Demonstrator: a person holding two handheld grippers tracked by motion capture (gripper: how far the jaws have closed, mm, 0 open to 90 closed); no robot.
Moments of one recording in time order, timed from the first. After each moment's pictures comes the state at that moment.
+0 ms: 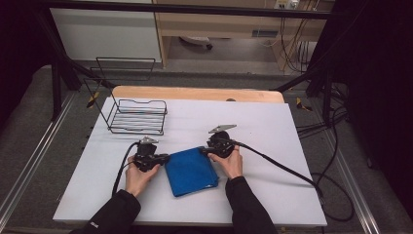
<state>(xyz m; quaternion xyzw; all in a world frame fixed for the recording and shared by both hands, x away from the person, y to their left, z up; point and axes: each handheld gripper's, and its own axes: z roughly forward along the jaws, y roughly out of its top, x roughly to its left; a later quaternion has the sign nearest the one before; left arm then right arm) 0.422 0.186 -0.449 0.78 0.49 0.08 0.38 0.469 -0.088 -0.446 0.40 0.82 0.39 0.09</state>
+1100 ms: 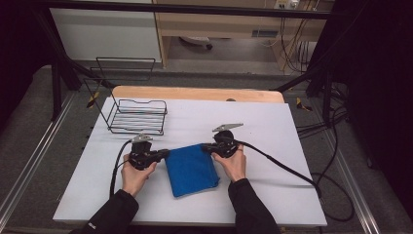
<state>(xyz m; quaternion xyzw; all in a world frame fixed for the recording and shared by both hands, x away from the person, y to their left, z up) 0.410 0.195 -0.421 0.76 0.46 0.09 0.45 0.449 -0.098 -0.414 0.40 0.81 0.44 0.05</state>
